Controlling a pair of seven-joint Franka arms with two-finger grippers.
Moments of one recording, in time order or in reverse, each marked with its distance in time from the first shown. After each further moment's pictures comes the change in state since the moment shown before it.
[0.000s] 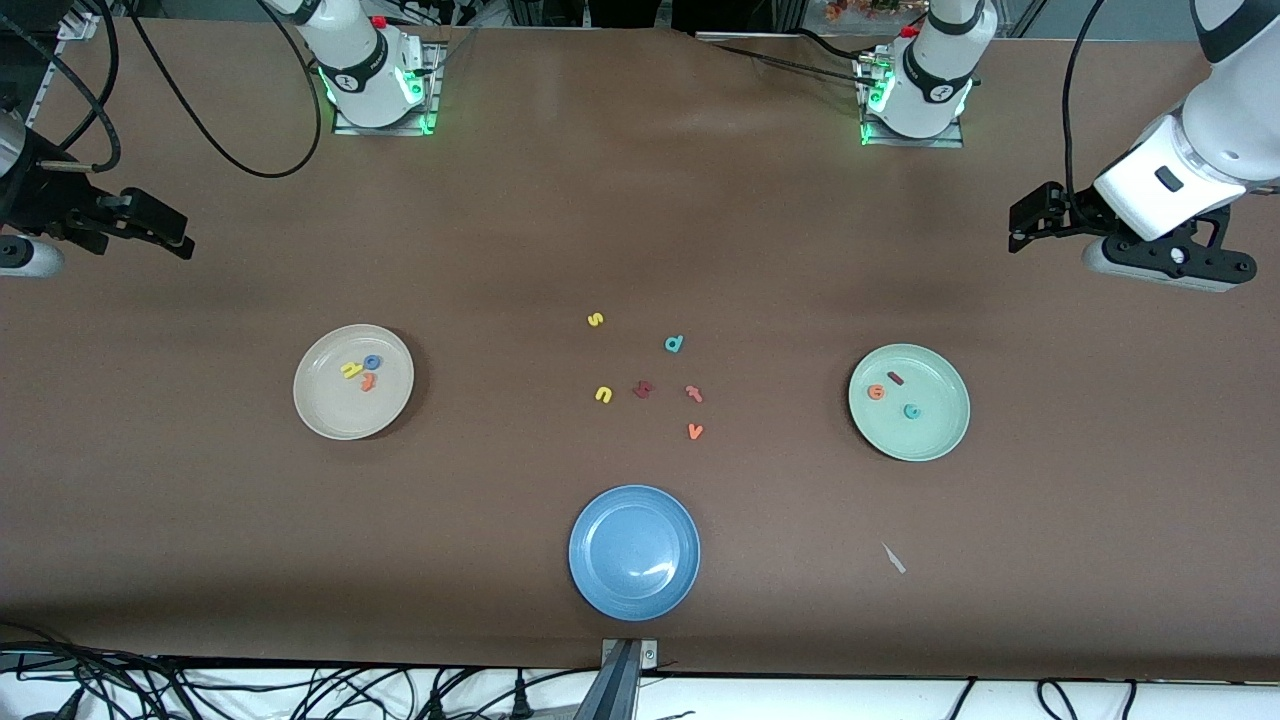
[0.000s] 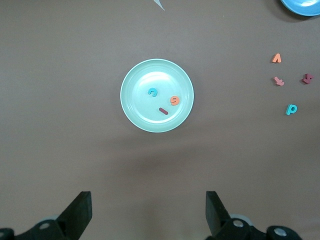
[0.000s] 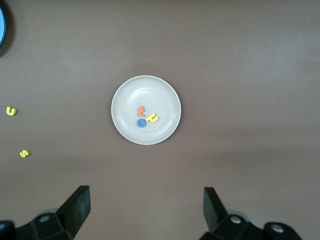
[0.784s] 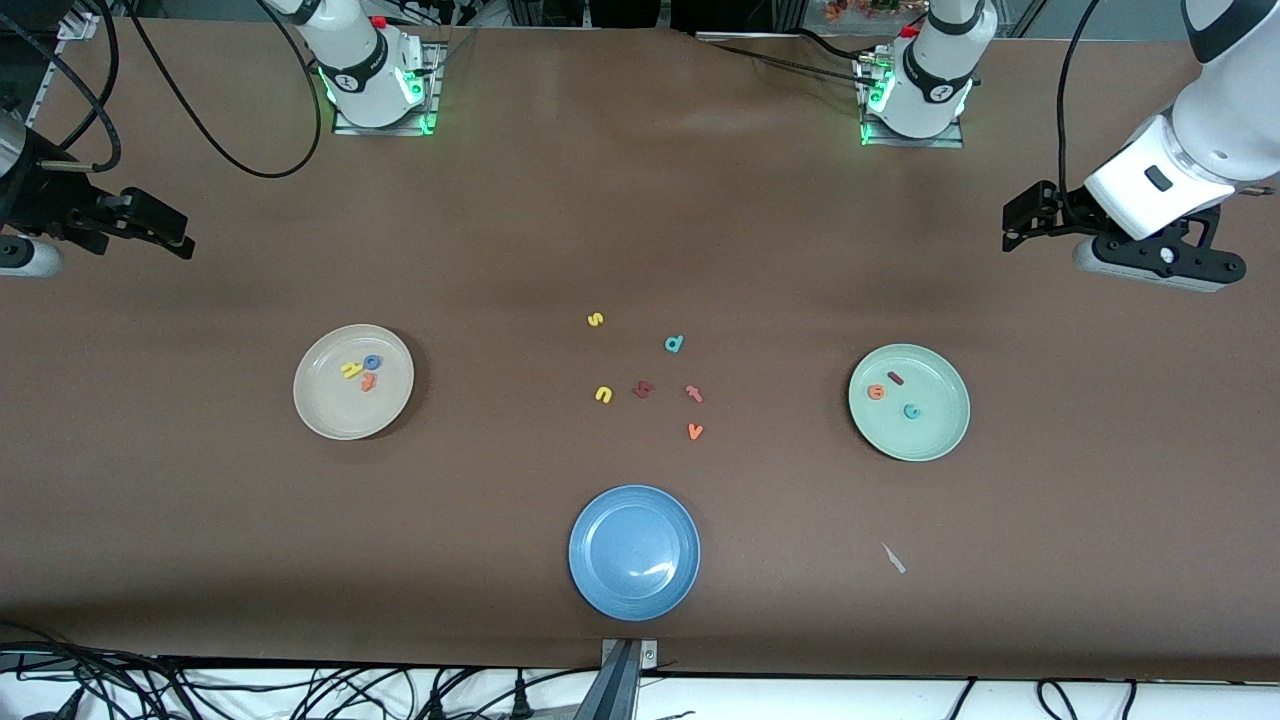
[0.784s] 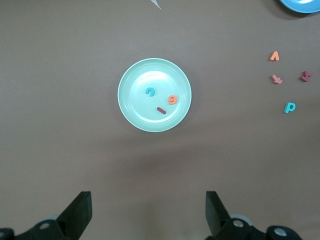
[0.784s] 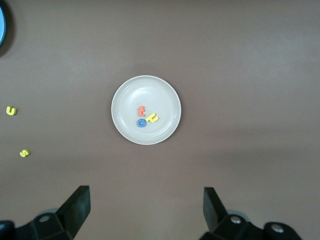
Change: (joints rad) left arm -0.003 0.000 -0.009 -0.003 -0.001 0.000 0.000; right arm 0.000 0.000 0.000 0.000 0.000 0.000 -0.001
